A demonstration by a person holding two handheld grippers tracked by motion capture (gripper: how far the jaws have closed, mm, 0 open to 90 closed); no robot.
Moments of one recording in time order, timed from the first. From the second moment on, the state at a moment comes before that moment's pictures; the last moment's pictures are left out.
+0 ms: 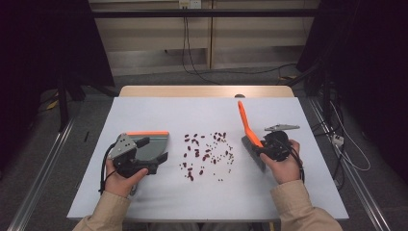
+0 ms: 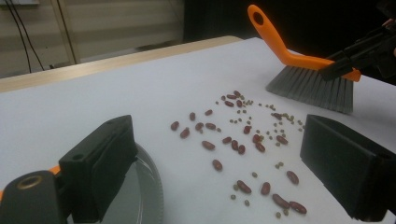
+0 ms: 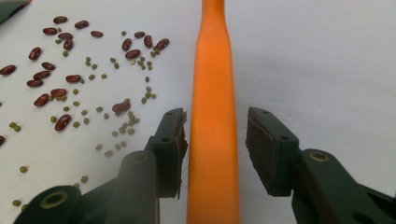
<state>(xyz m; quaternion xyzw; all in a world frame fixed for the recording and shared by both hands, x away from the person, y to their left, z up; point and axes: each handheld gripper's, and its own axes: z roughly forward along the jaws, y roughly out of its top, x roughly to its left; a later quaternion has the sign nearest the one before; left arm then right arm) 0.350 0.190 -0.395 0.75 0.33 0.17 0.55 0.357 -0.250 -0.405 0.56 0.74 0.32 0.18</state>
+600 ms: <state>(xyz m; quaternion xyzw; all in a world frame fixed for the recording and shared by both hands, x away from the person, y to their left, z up) 0.345 0.217 -0.401 0.75 0.35 0.17 0.53 0.354 -0.248 -0.414 0.56 0.74 0.31 0.21</state>
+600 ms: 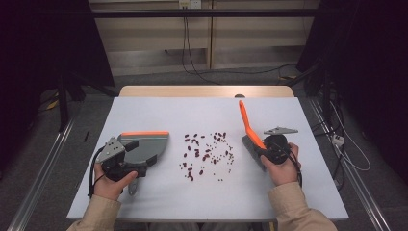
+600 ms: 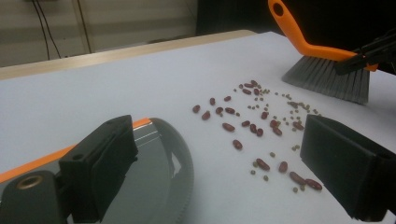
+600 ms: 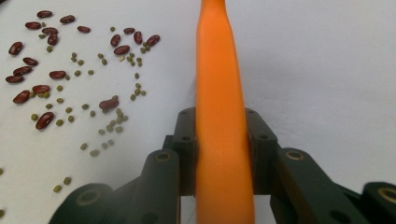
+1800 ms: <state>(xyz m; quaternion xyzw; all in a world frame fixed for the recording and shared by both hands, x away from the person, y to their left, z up) 0.345 0.219 -0.406 0.75 0.35 0.16 0.53 0.407 -0.226 -0.410 0.54 0.76 0.29 0.23</state>
